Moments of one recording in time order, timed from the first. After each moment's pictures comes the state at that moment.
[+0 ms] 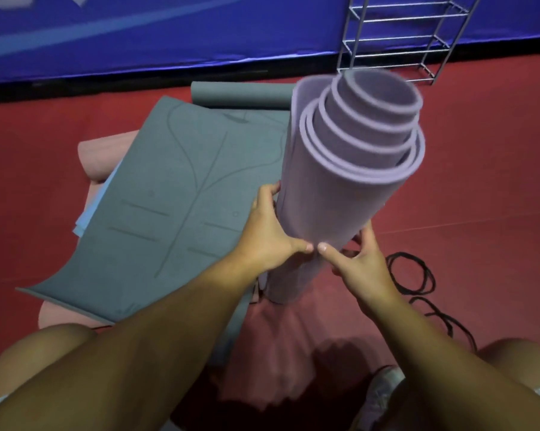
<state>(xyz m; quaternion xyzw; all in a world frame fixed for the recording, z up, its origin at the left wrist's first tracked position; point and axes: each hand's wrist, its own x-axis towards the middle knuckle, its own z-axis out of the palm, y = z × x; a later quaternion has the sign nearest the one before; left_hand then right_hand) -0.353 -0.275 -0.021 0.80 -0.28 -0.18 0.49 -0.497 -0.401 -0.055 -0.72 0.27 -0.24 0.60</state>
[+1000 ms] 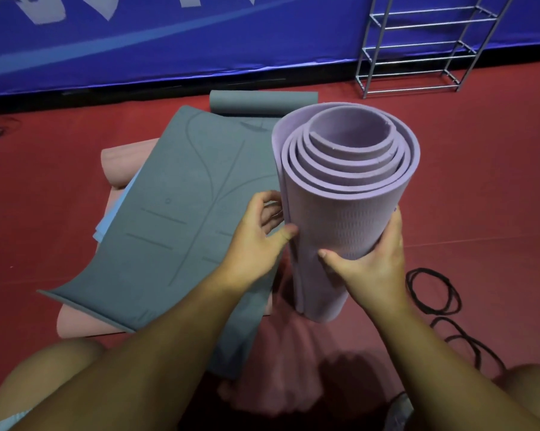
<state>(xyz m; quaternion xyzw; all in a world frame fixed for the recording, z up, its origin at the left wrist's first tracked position) -0.333 -0.252 -0.007 0.71 -0.23 -0.19 0.64 -0.461 -0.398 -0.032 -0.78 0.29 -0.32 0.46</state>
